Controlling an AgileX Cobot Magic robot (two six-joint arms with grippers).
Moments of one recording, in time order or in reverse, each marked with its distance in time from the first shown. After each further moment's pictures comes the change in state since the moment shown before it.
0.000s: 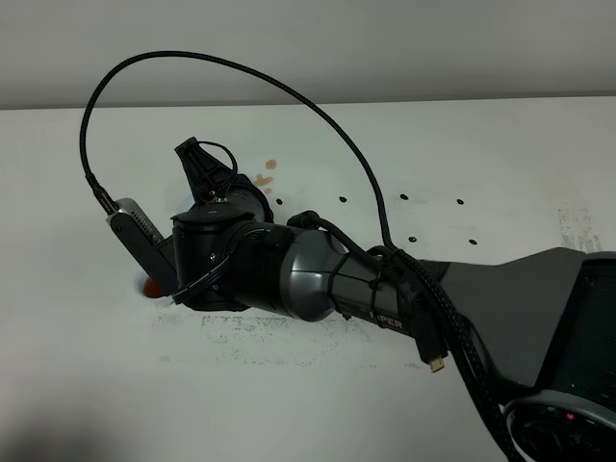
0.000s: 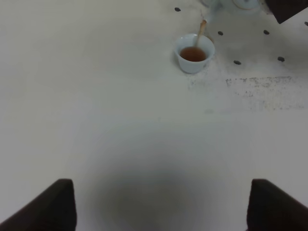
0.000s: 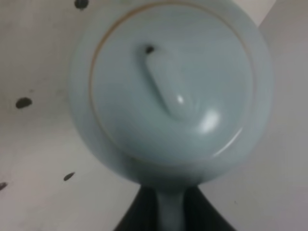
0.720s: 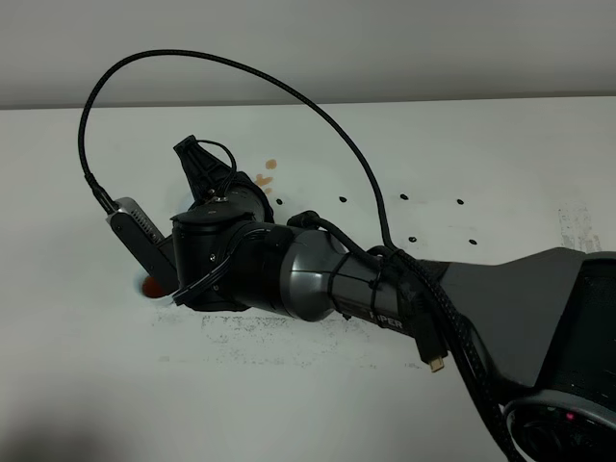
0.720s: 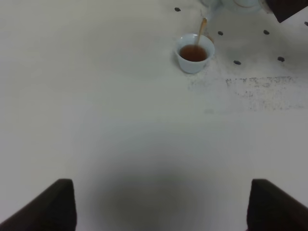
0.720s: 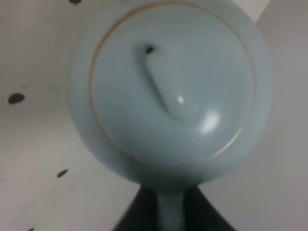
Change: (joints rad) left arm 0.000 0.000 0.000 0.000 0.000 0.000; right arm 0.000 0.000 0.000 -0.019 0.000 0.000
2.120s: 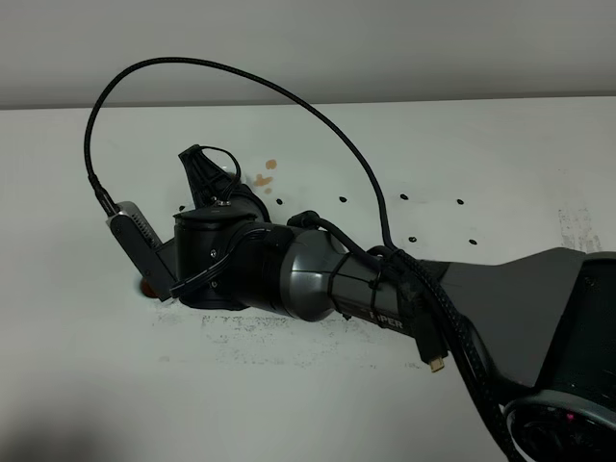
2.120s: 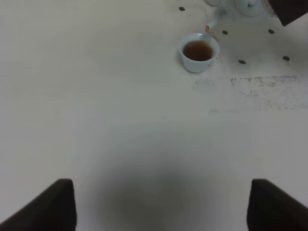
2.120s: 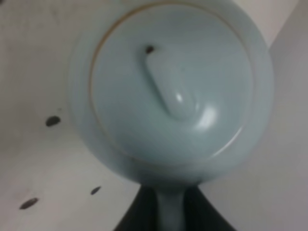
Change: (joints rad) left arm 0.000 0.000 0.000 0.013 0.000 0.000; right arm 0.000 0.000 0.000 0.106 -0.005 -0.006
